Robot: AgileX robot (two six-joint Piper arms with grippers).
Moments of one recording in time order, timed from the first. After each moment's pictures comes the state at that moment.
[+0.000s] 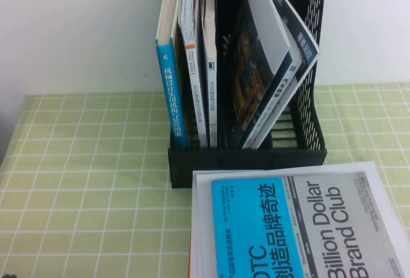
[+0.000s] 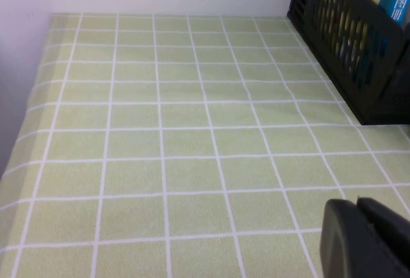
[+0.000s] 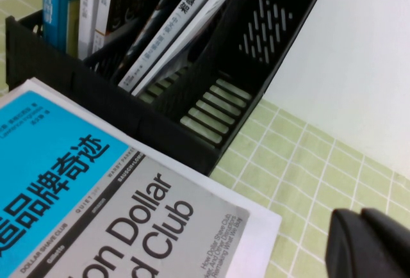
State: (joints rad) right arm 1.24 0.61 -0.49 -1.14 0.96 0.98; left arm -0.15 -0.01 0.02 -0.07 0.39 -0.09
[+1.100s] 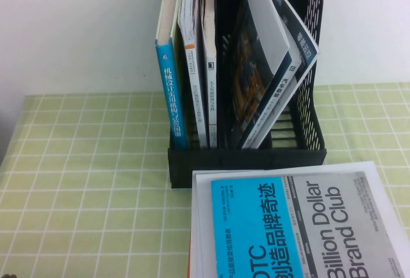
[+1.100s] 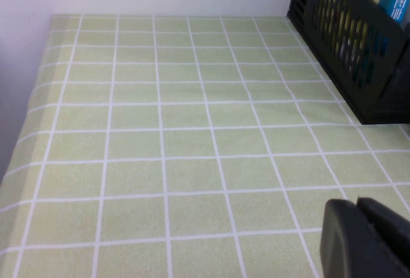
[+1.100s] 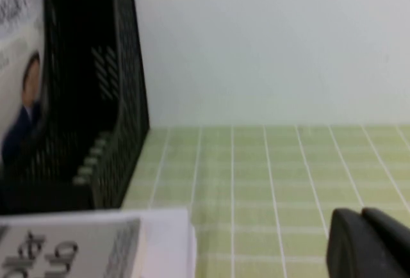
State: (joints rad) right arm 0.11 0.32 -0.13 -0.73 0.09 0.76; left arm -0.15 -0.01 0.02 -0.06 0.39 -0.08
